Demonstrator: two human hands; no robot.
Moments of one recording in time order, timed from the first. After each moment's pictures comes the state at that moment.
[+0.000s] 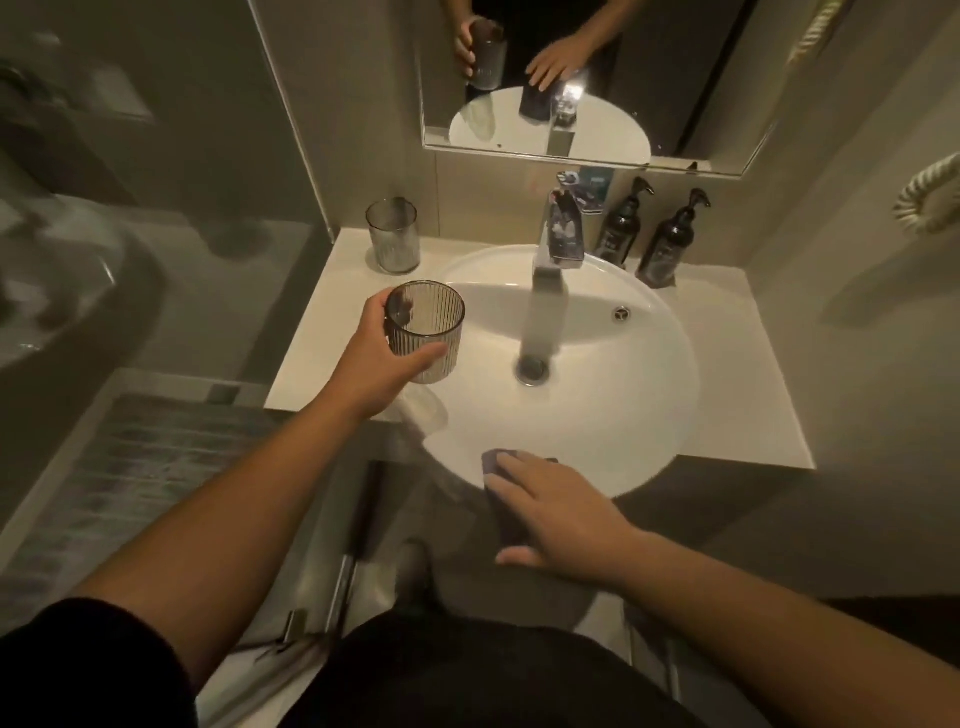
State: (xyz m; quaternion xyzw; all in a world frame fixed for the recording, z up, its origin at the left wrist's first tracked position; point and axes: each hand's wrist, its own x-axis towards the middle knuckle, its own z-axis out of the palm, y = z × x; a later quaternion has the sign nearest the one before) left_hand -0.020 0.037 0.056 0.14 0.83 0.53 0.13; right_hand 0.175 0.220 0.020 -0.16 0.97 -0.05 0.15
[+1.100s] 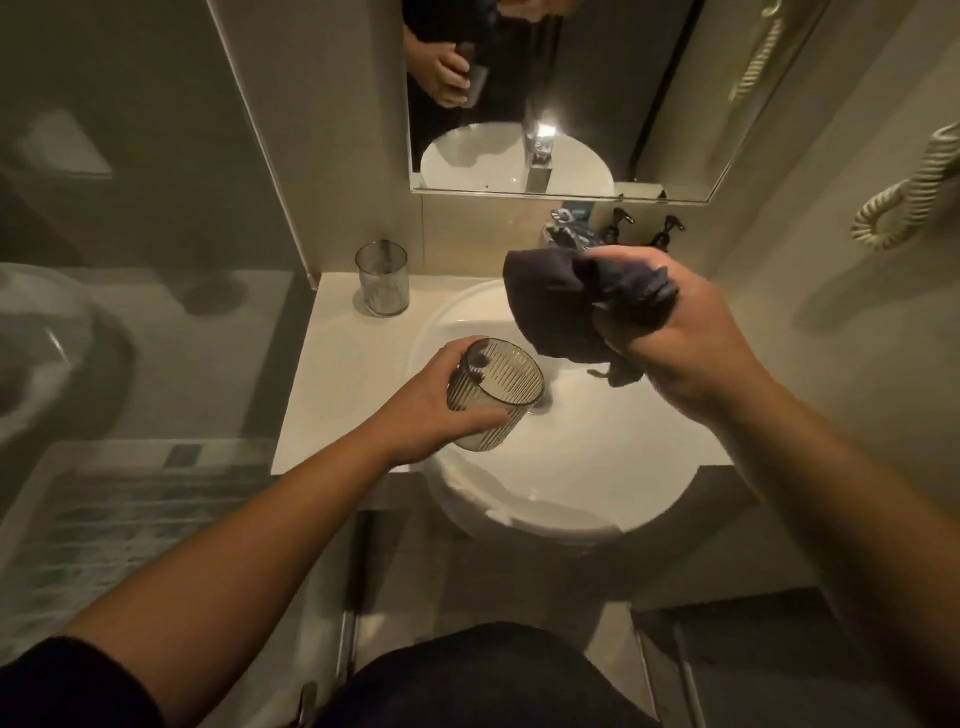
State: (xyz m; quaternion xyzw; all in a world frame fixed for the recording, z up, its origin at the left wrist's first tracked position) left_hand -0.038 0.034 0.085 0.33 0.77 0.47 0.28; right_hand 0.088 0.232 0.198 0.07 0.83 -0.53 -0.15
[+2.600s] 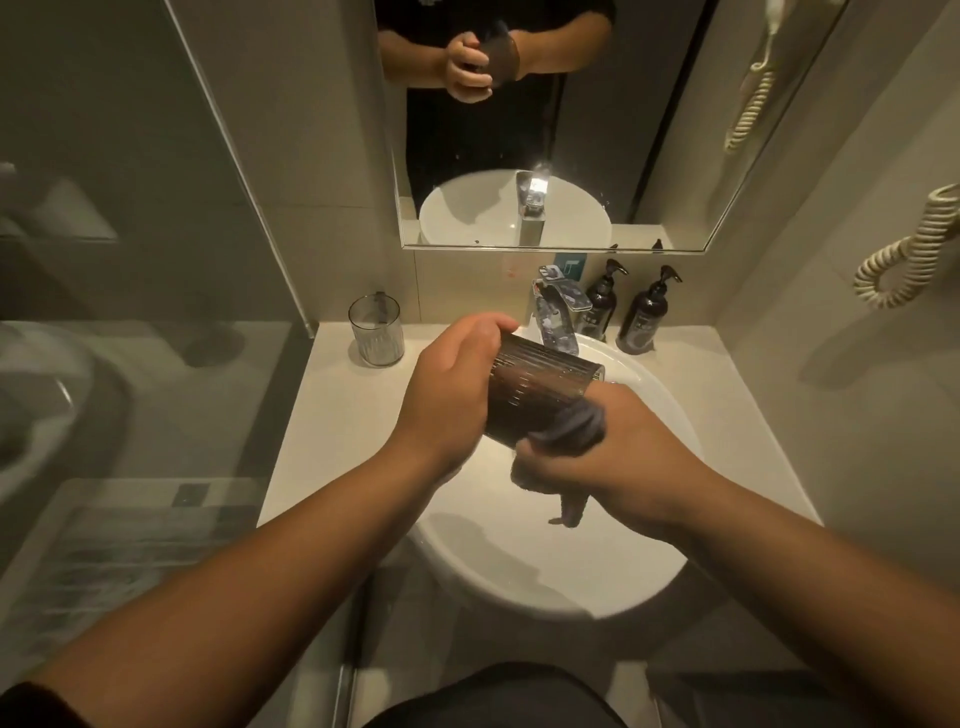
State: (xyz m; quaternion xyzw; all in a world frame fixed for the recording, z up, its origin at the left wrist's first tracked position) left_hand -0.027 0.105 0.174 0.20 0.67 0.70 0.15; right_hand 0.085 0.218 0.210 0.04 0.80 -0.61 0.01
